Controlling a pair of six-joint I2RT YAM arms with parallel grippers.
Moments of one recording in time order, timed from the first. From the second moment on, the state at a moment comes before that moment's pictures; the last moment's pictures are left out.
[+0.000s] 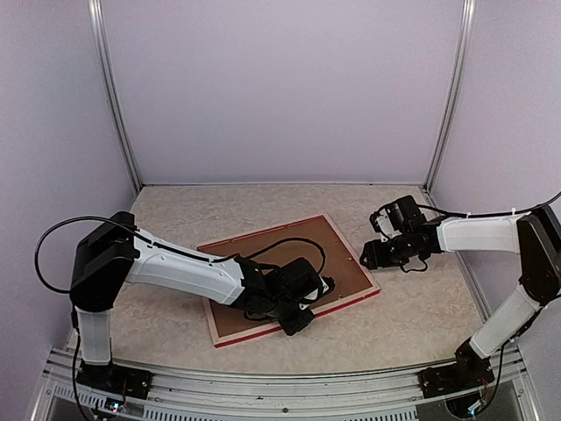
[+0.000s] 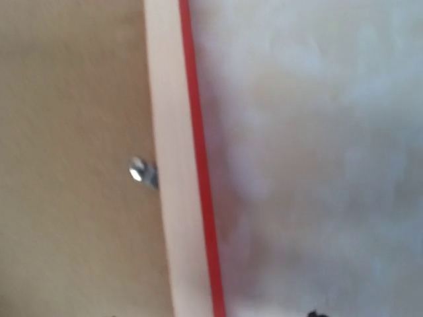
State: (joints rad) left arm -1.21 2.03 1.32 -0.34 -0.15 -0.11; right arm 0.45 1.55 0.86 -0.26 -0.07 0.27
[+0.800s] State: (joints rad) left arm -1.22 1.97 1.33 -0.40 -0.15 -0.09; right arm 0.39 1.47 0.76 -0.28 -0.29 0.35
